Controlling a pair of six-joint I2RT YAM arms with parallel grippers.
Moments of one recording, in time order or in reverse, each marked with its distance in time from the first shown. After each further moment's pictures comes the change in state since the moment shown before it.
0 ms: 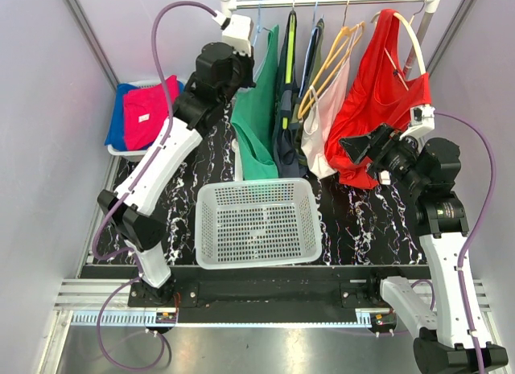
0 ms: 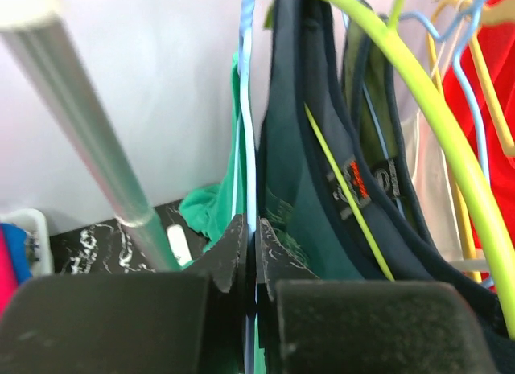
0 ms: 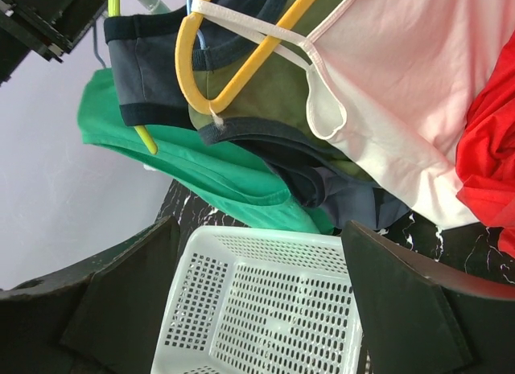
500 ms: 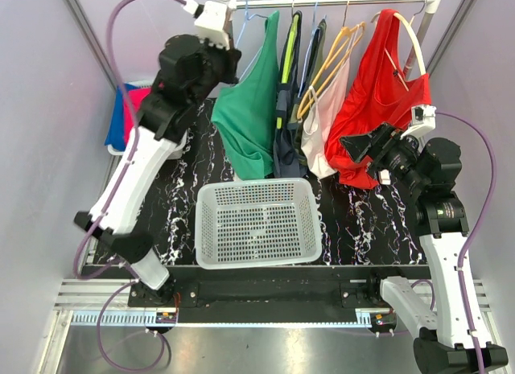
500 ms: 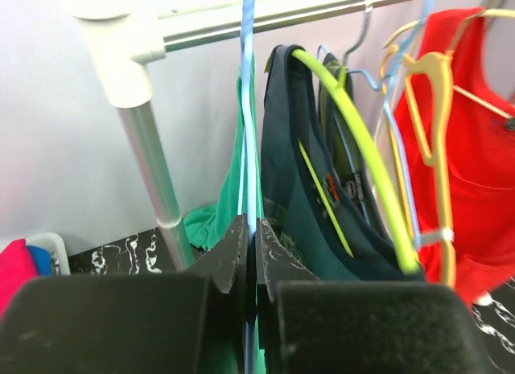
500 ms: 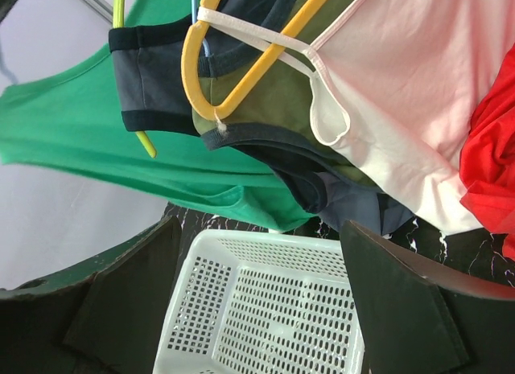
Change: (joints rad) left arm 0.021 -0.110 0.098 -0.130 0.089 0.012; right arm 0.000 -0.001 0.000 0.018 -0.001 0.013
